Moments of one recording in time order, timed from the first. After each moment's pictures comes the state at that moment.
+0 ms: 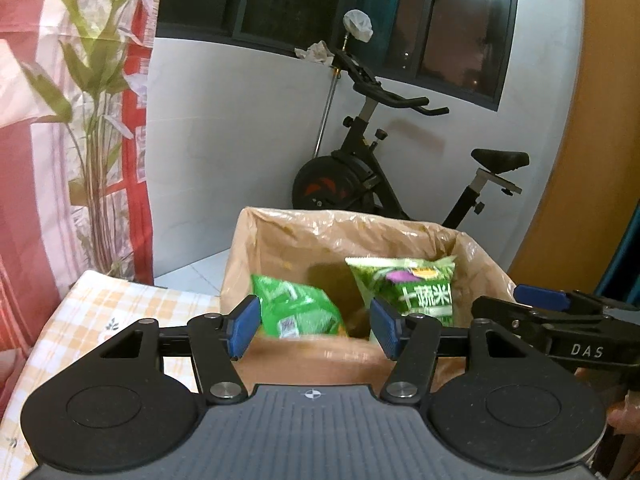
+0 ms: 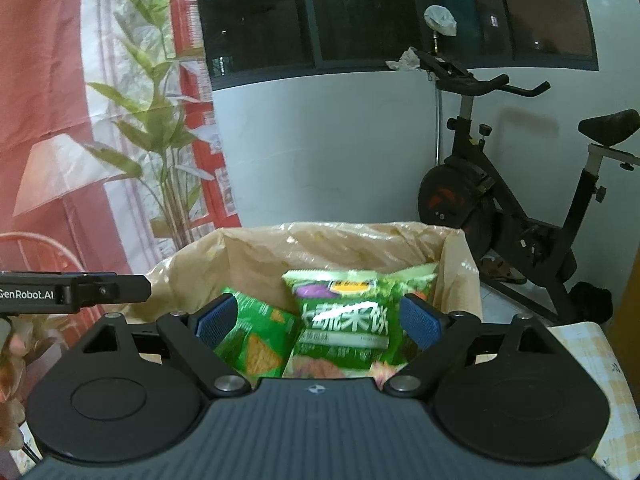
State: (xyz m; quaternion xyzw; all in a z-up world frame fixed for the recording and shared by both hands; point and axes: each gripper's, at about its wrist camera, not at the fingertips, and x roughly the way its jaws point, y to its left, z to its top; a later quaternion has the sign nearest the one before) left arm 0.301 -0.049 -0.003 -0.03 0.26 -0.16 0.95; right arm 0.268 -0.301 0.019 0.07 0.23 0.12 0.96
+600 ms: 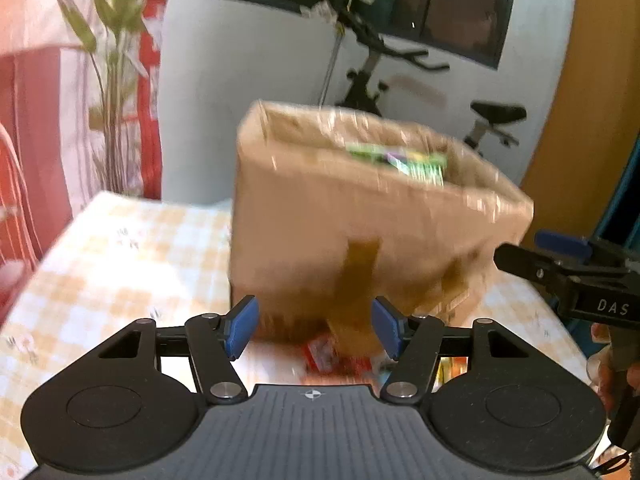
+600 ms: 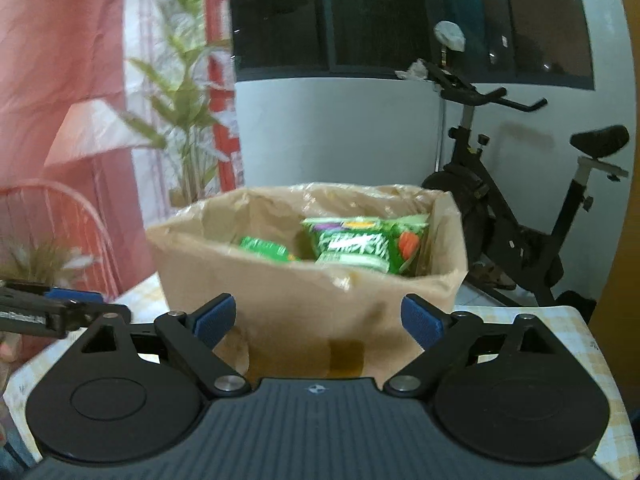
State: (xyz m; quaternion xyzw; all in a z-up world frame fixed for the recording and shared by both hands) left arm 0.231 -0.037 -0.070 -0.03 0.32 -0.16 0.93; right arm 0.180 -0.289 -0.011 0.03 0.21 0.12 0.97
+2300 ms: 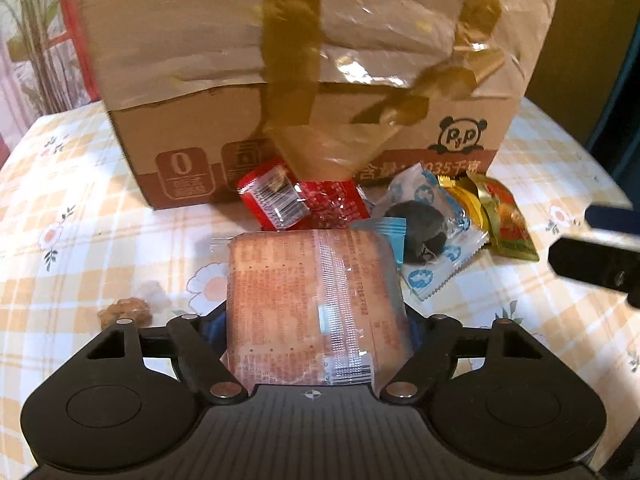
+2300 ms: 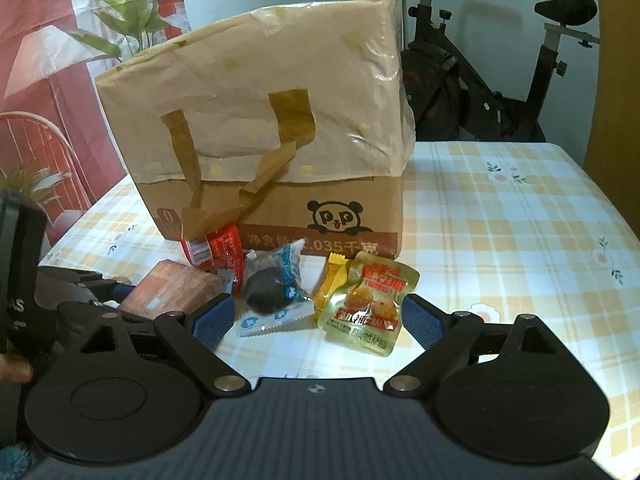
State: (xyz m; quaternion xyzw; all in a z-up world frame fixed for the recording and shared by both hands) left arm 0.255 -0.096 -0.197 0.07 0.45 -0.18 0.87; right arm 0.143 -0.312 -0.118 0.09 0.36 0.08 0.93
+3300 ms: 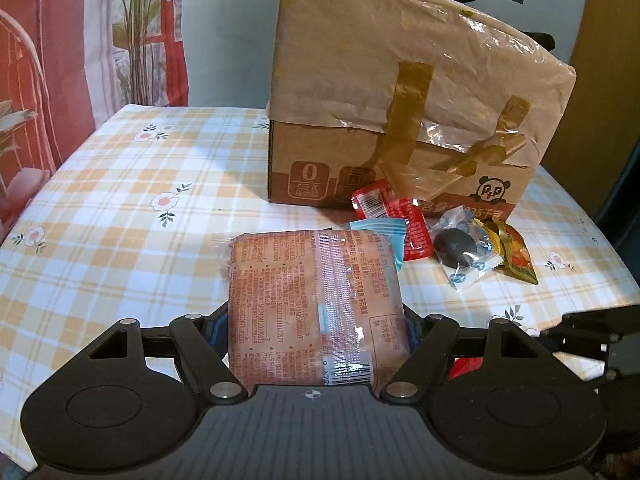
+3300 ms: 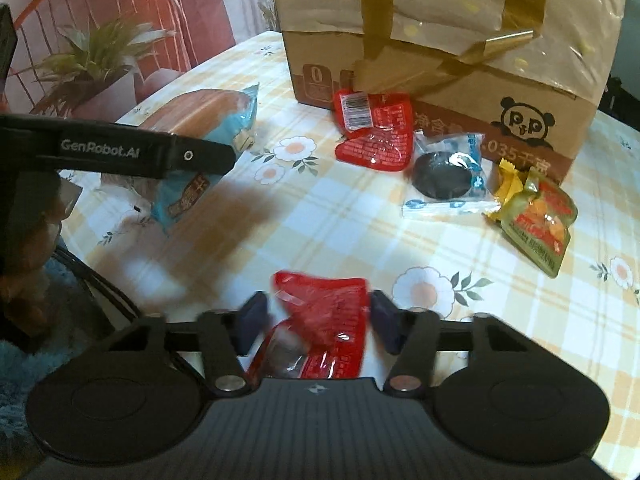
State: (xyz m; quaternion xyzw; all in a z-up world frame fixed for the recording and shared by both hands) left arm 0.195 -0.017 -0.157 0.00 0.39 -0.12 0.91; right arm 0.123 -0.221 -0.150 -0.01 0.46 0.22 0.86
